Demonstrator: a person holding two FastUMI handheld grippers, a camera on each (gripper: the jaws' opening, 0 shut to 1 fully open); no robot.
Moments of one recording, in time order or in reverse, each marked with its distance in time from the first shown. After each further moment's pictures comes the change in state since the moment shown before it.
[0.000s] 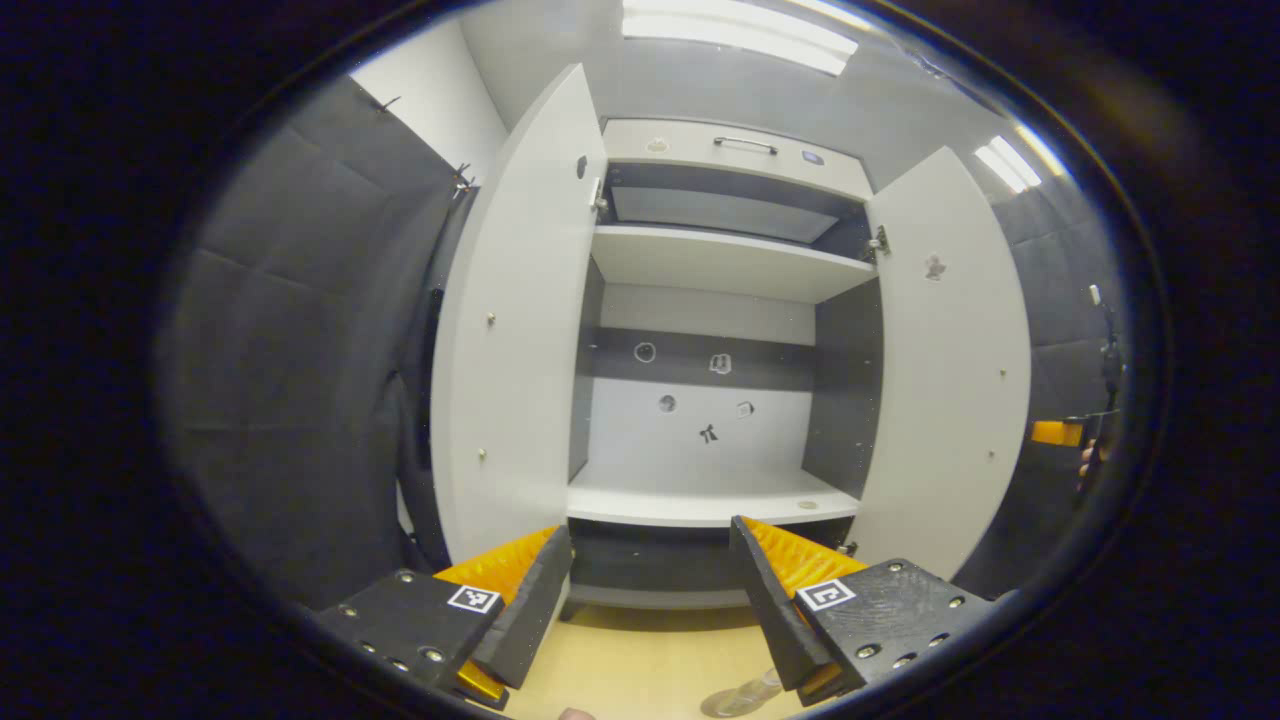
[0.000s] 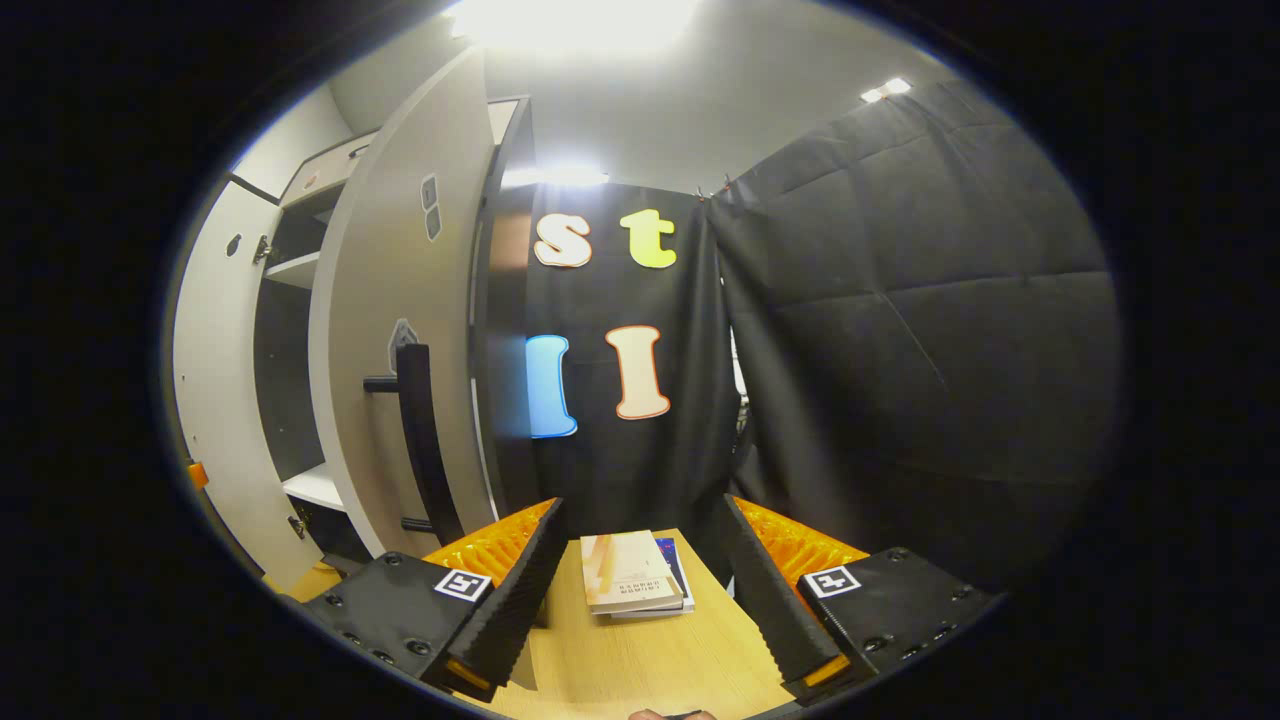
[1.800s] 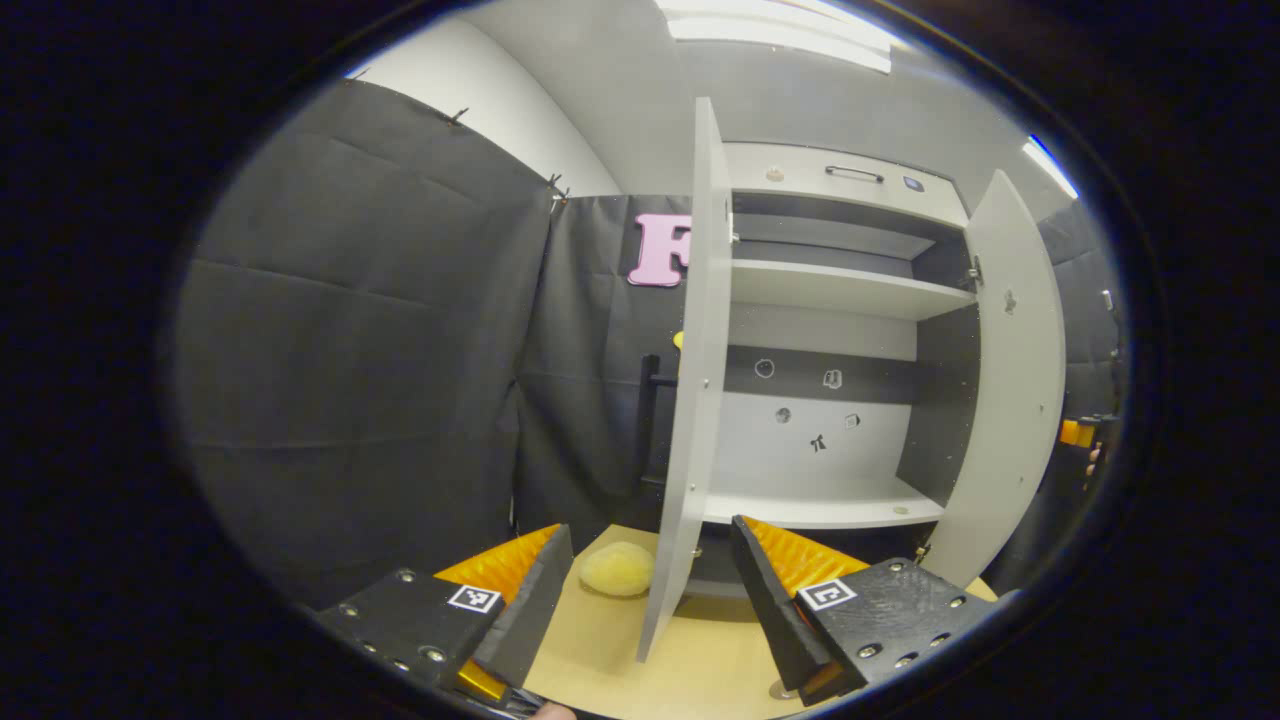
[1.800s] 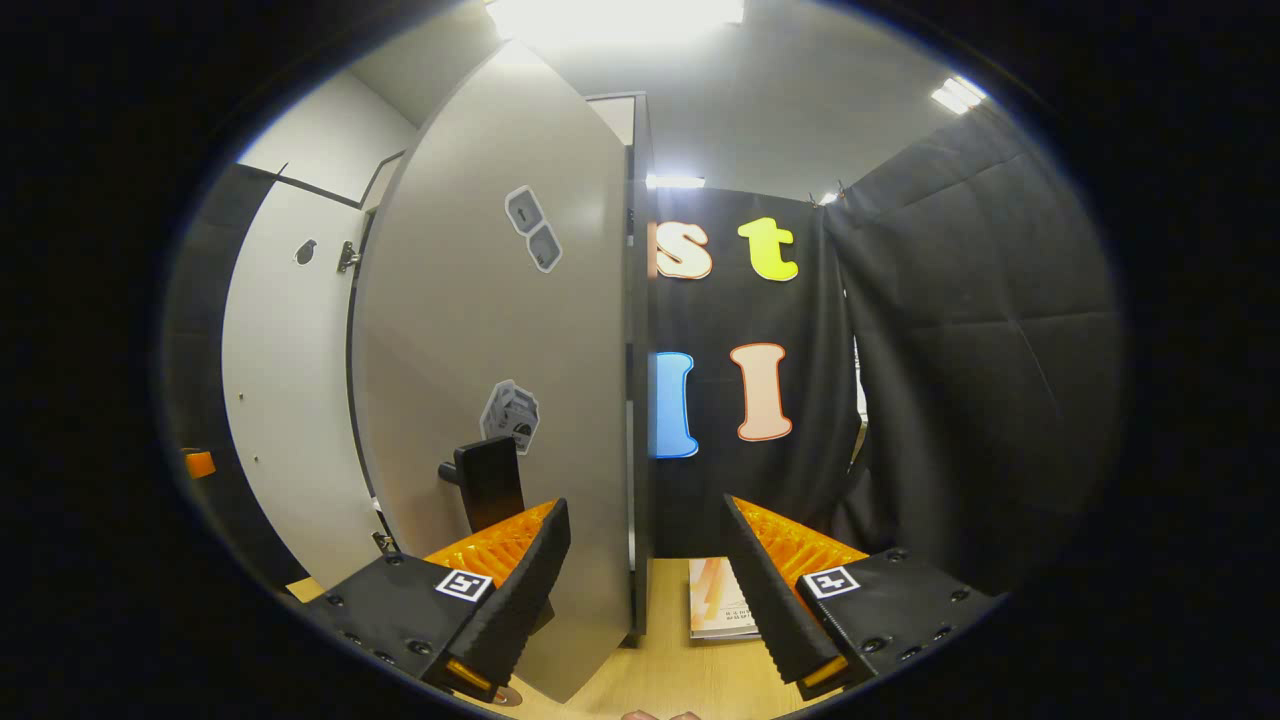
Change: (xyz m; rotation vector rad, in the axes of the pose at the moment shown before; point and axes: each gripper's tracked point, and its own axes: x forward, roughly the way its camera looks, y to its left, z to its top) left arm -0.080 0.124 0.029 -0.035 0.012 0.231; right arm 0.023 0.134 0.037 -0.030 -0.018 0.264
